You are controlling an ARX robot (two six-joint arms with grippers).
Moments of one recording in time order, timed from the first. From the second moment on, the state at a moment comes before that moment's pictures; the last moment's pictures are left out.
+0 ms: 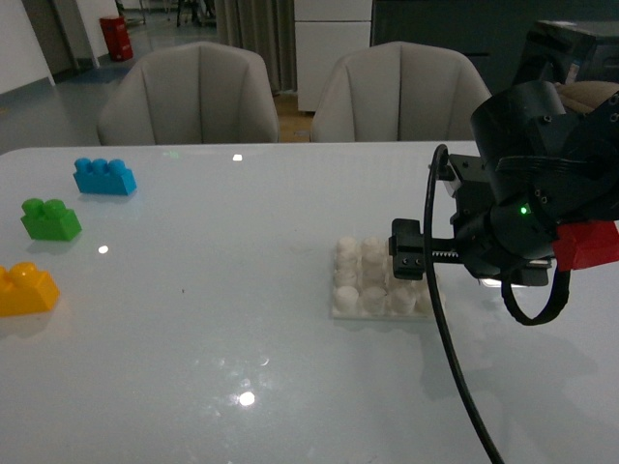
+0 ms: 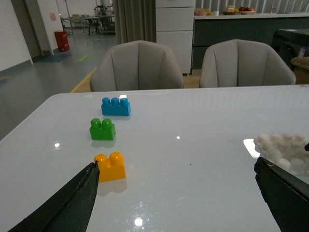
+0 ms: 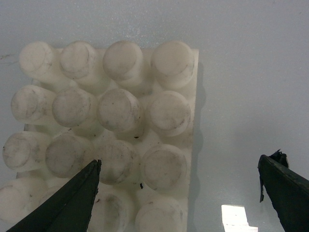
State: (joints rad) left arm 0.00 0.01 0.01 0.00 0.00 0.00; right arm 0.24 2.24 1.34 0.03 -0.01 0.24
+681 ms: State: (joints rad) left arm 0.00 0.01 0.01 0.00 0.00 0.00; right arm 0.26 2.35 1.47 -0.04 -0.03 0.30
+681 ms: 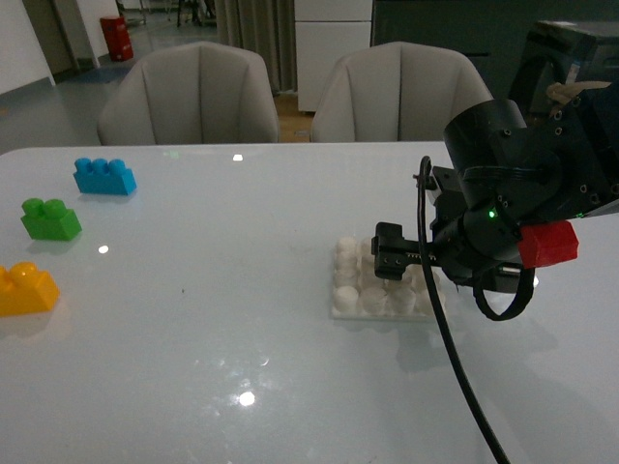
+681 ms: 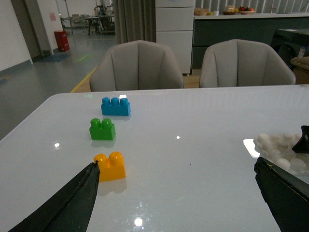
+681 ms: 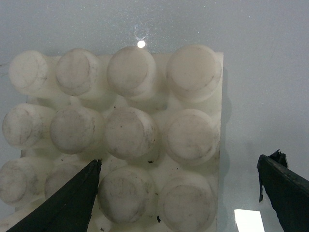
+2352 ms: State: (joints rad) left arm 0.00 0.01 0.01 0.00 0.00 0.00; right arm 0.43 2.40 1.59 0.00 -0.10 0.27
